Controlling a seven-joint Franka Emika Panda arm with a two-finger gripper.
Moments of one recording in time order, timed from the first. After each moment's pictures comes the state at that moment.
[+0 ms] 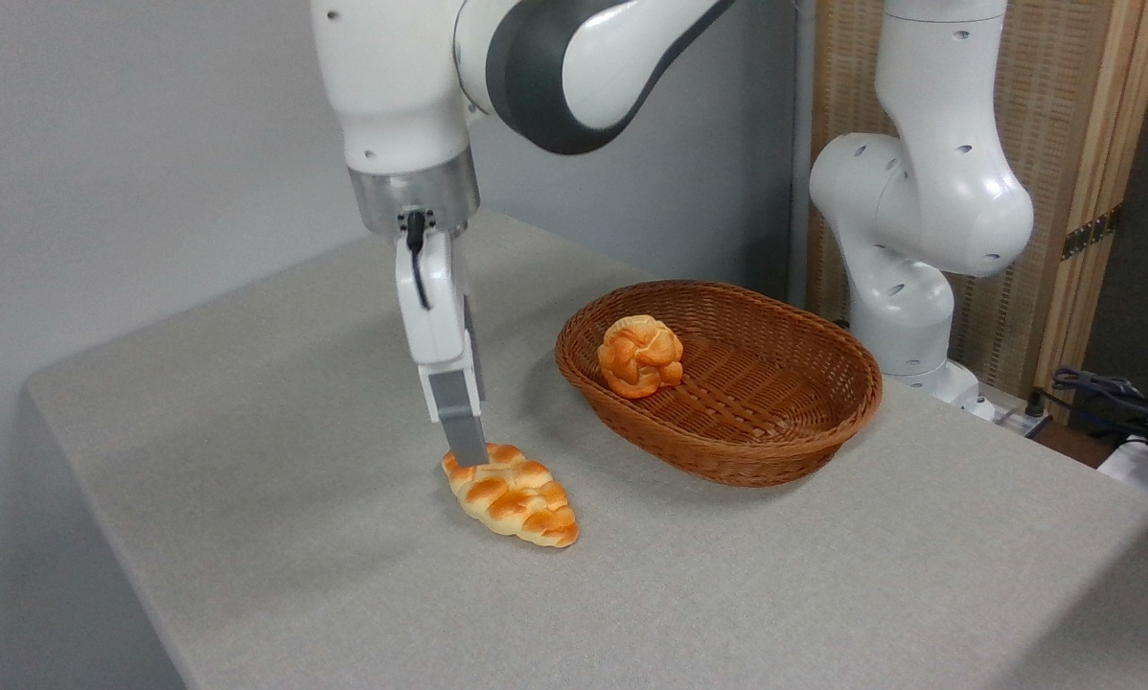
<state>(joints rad) -0.14 -0.06 0.01 -1.98 -0.03 1.92 1.30</state>
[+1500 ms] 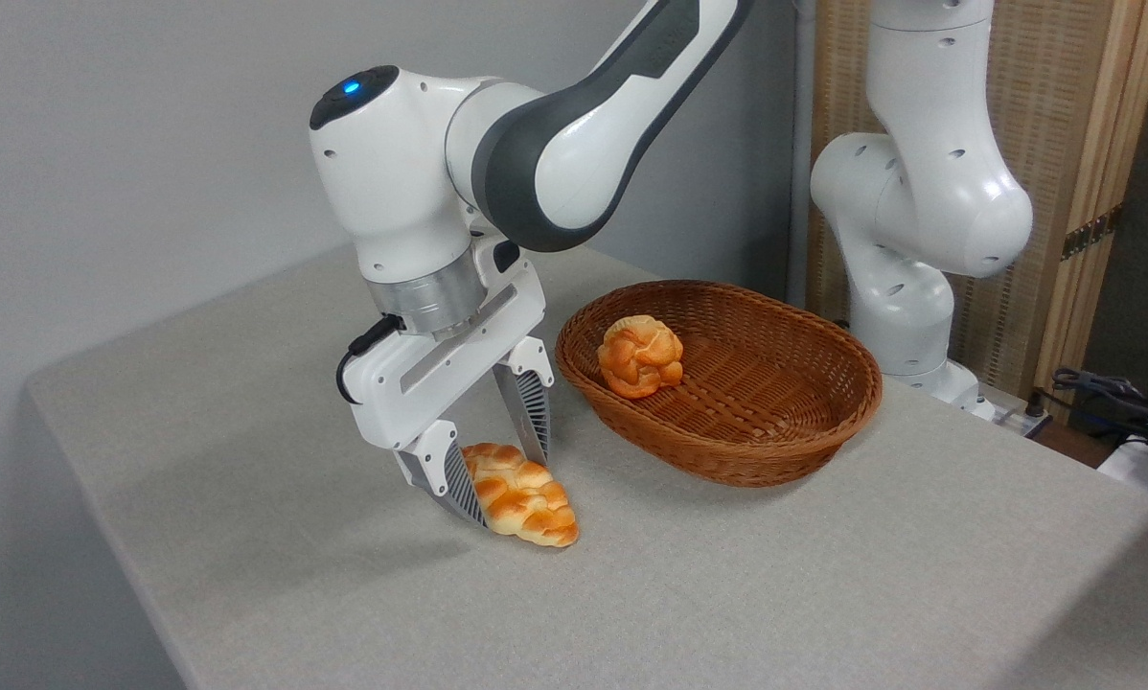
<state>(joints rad) -0.16 0.03 0.01 -2.05 0.04 1.97 1.94</state>
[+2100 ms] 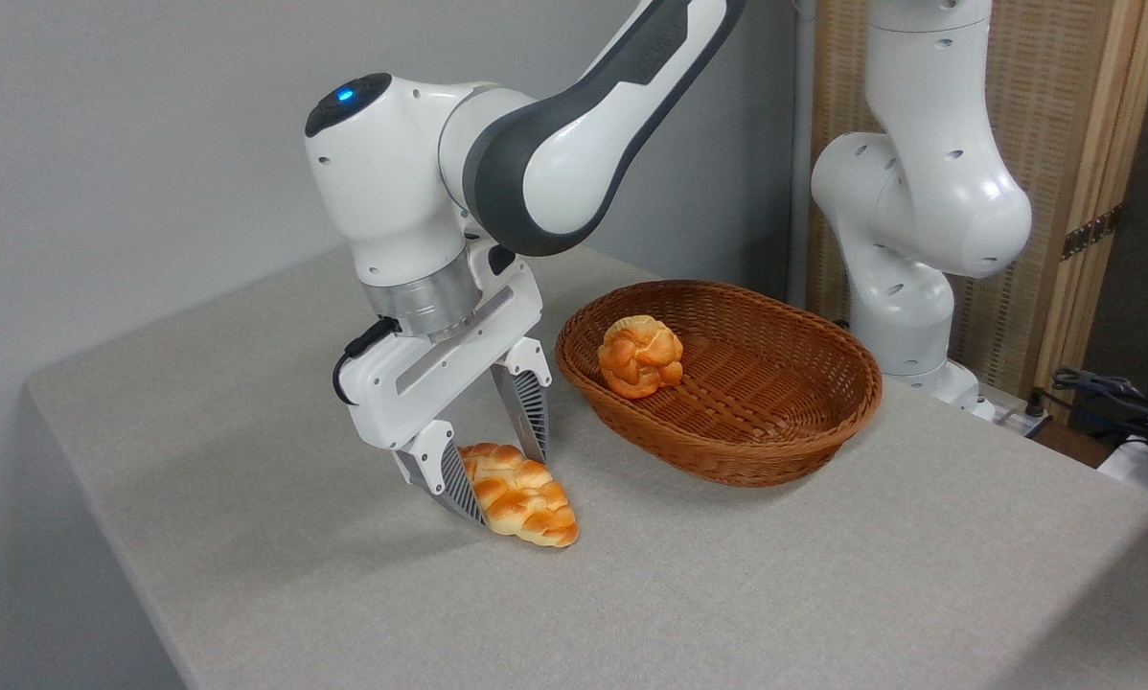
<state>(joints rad) -0.18 0.04 0.01 -2.05 0.04 1.97 1.94</state>
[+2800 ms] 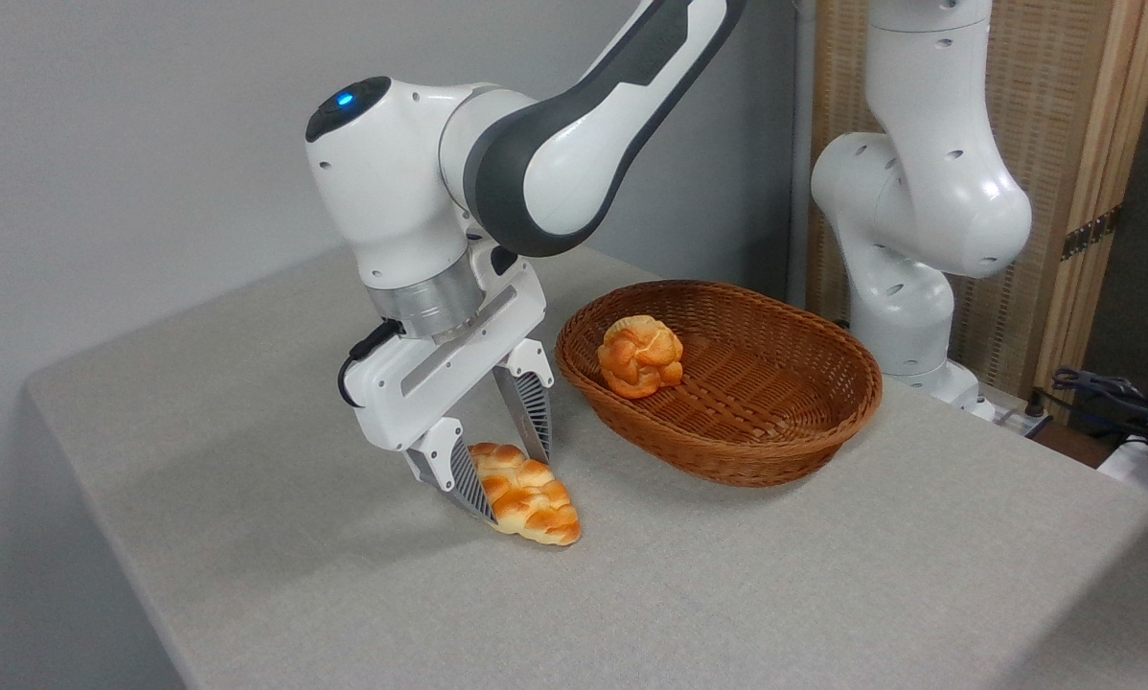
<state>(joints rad) -0.18 0.04 0.01 -2.05 0.04 1.95 1.94</state>
